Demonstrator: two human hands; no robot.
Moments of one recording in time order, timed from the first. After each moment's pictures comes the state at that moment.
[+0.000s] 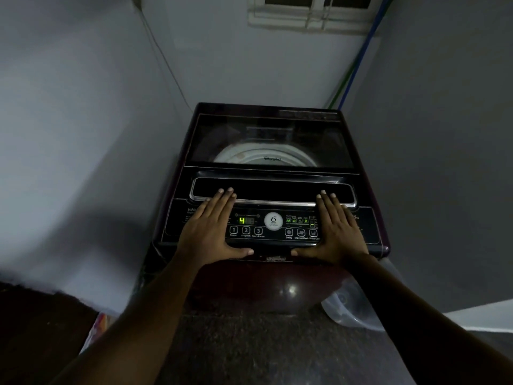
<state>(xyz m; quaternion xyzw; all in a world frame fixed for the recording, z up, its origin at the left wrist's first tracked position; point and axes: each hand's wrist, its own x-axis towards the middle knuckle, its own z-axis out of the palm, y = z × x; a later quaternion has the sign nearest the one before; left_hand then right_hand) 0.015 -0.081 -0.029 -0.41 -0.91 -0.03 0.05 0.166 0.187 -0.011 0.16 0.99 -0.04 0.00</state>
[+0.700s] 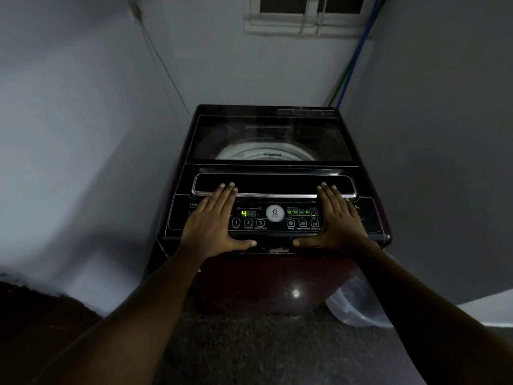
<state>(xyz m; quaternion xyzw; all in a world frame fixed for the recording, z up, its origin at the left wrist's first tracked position) 0.018 -0.081 -0.028 -0.40 -0.91 0.00 0.05 0.167 0.186 -0.010 0.16 0.98 -0.11 -0.01</state>
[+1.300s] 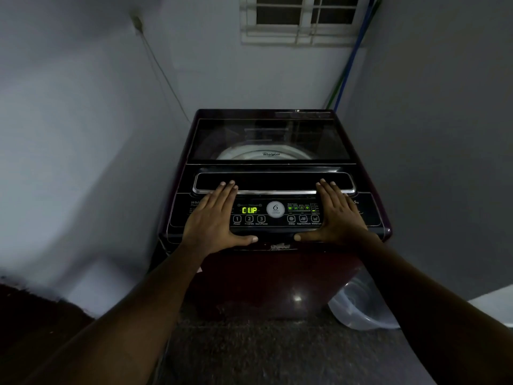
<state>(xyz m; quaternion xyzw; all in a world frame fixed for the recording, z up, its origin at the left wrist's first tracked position) 0.020 -0.082 -0.032 -0.40 -0.91 -0.01 0.07 0.168 0.188 -0.016 0.15 0.98 -0.11 -0.02</state>
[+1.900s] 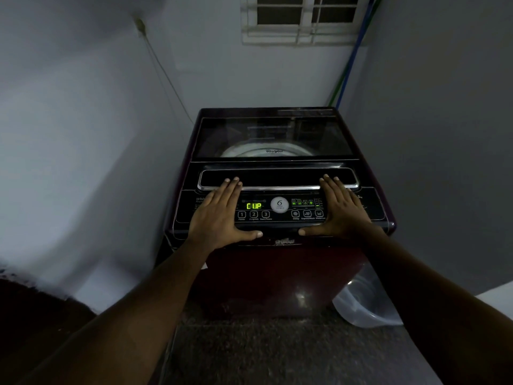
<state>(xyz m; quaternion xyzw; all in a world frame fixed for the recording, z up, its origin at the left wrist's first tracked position) 0.019 -0.084 -0.034 -0.40 -0.91 -0.01 0.08 0.167 0.188 -0.014 0.15 0.98 -0.11 -0.01</state>
